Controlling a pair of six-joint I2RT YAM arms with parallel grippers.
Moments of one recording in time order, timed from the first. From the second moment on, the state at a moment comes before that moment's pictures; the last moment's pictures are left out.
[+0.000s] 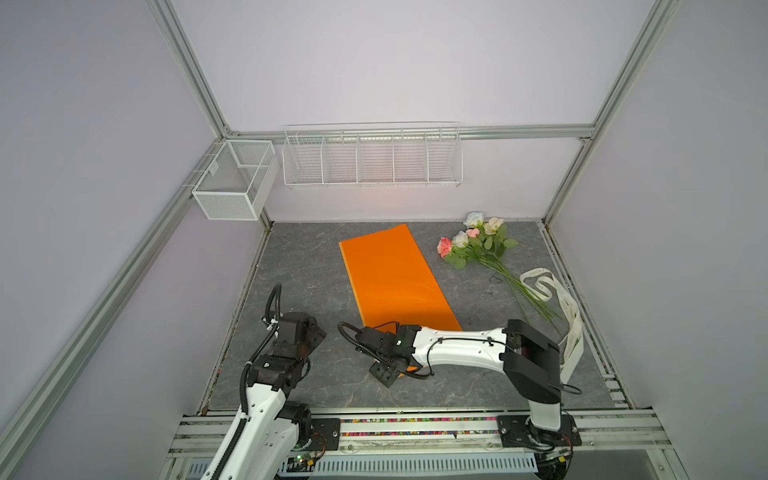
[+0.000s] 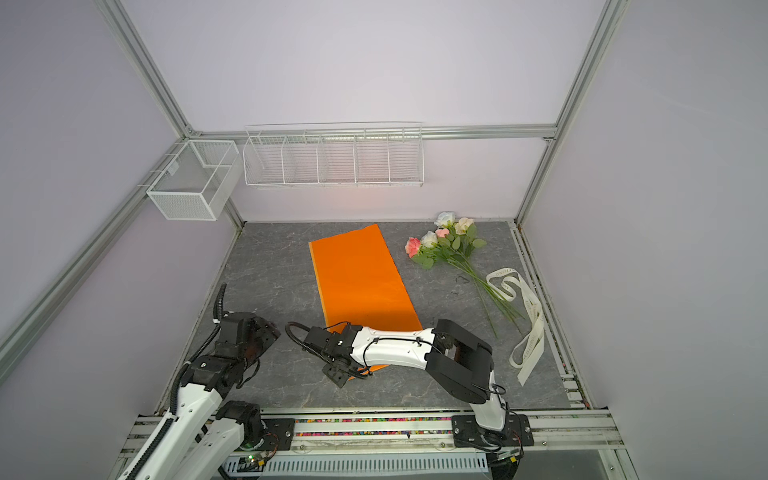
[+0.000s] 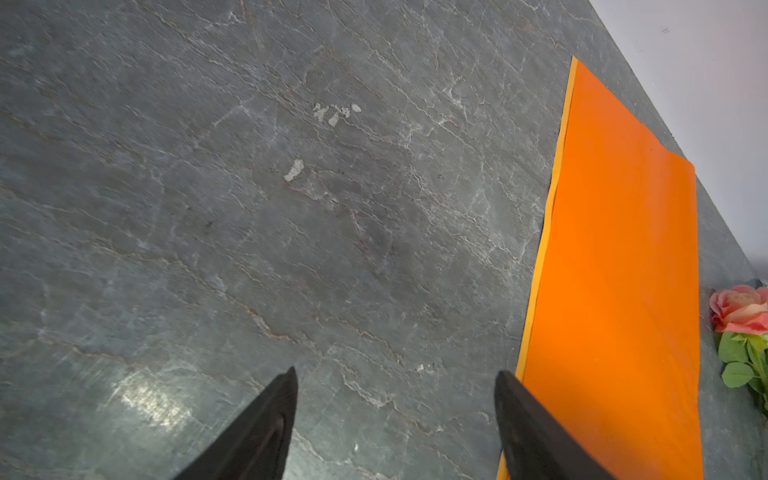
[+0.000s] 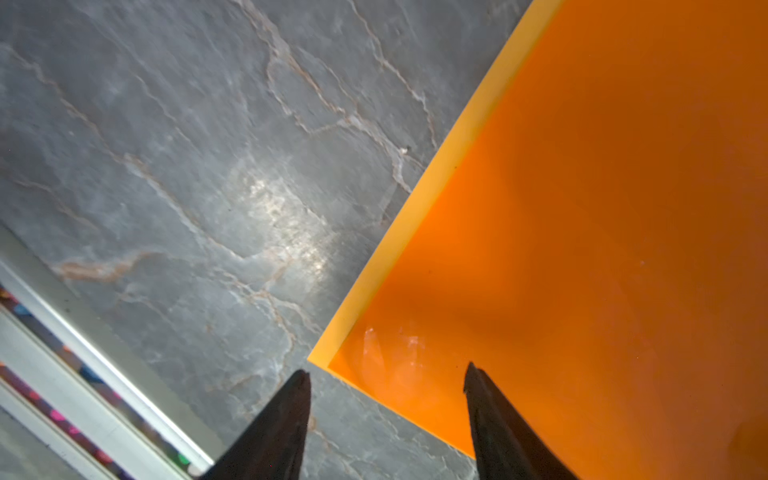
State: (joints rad) left arm -0.21 0.66 0.47 -0.65 -0.21 -0.91; right arm 1.27 1.96 1.42 -0.77 0.10 0.33
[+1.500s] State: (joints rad) left arm -0.30 0.97 0.37 -0.19 0.39 -1.08; right arm 1.11 1.79 1.18 -0.49 -0.12 0.43
